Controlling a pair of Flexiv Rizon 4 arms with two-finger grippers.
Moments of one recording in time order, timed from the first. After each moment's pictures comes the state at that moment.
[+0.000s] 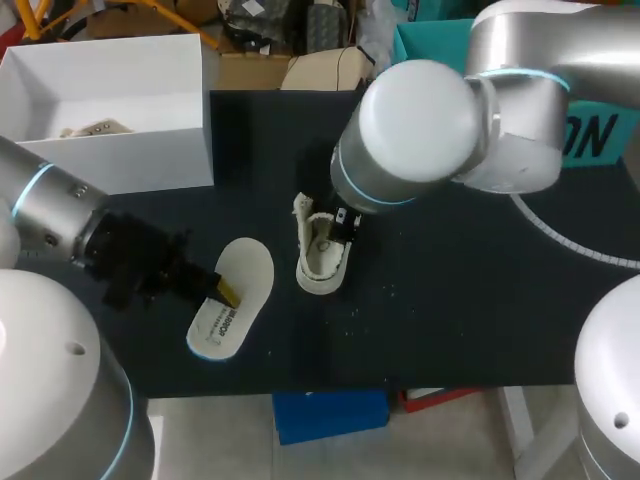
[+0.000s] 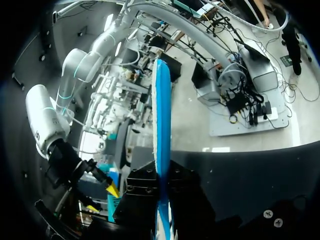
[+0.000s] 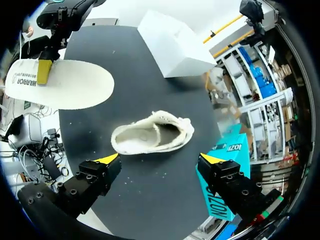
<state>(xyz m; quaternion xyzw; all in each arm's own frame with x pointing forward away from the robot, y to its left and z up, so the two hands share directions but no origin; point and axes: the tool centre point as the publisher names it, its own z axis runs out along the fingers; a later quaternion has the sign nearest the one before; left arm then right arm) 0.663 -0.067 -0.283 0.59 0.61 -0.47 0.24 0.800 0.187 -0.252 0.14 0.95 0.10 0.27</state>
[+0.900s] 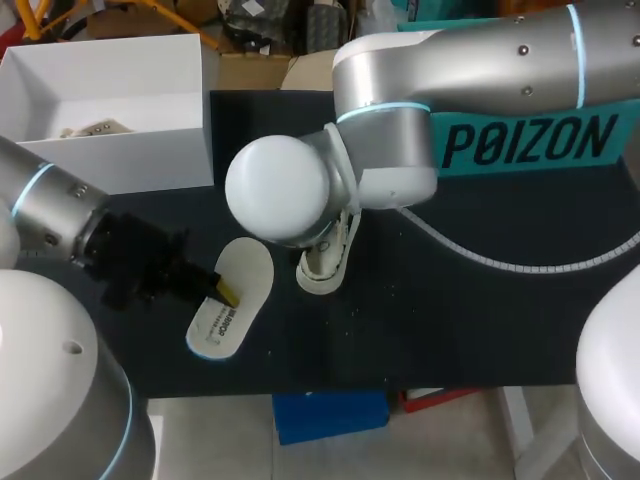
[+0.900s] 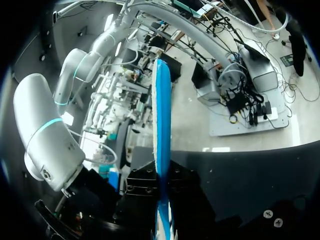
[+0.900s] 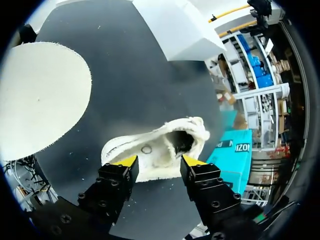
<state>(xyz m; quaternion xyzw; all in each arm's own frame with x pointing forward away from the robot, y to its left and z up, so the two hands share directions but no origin) 0.664 -0.067 -0.283 0.59 0.61 -0.47 0.24 0.832 0.228 -0.334 0.17 0.94 0.01 0.31</state>
